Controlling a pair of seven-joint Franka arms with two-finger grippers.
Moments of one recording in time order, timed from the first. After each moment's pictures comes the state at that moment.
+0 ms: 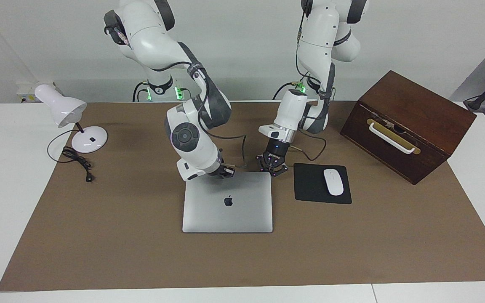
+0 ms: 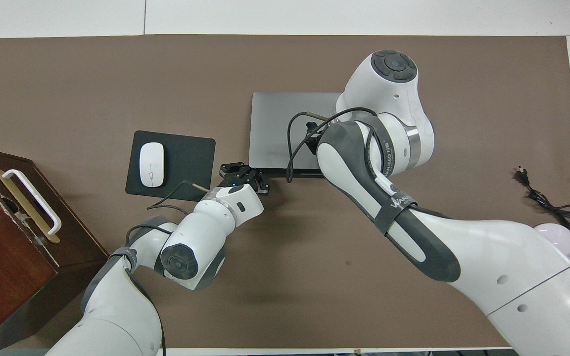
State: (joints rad) left arm -0.68 0.38 0.08 -2.34 -0.03 3.49 -0.09; right arm 0.23 0.56 0.19 -1.50 0.19 1.91 0.71
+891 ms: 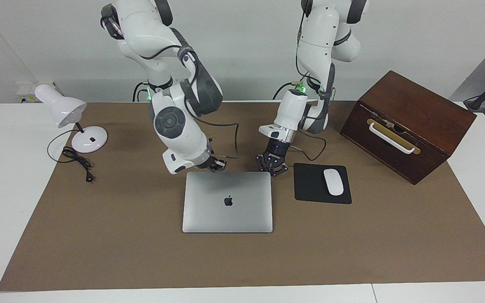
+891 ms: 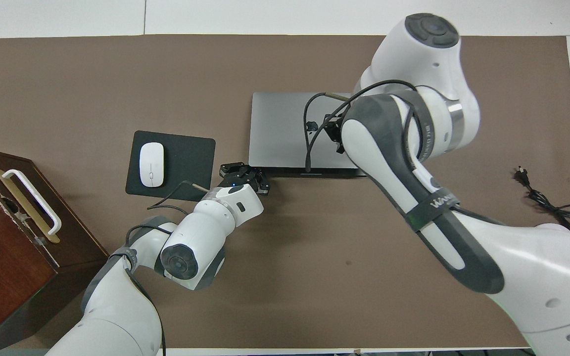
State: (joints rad) left arm -0.68 0.38 0.08 -2.34 -0.03 3.49 -0.10; right arm 0.23 0.48 0.10 -1.34 0.19 1.69 0.58
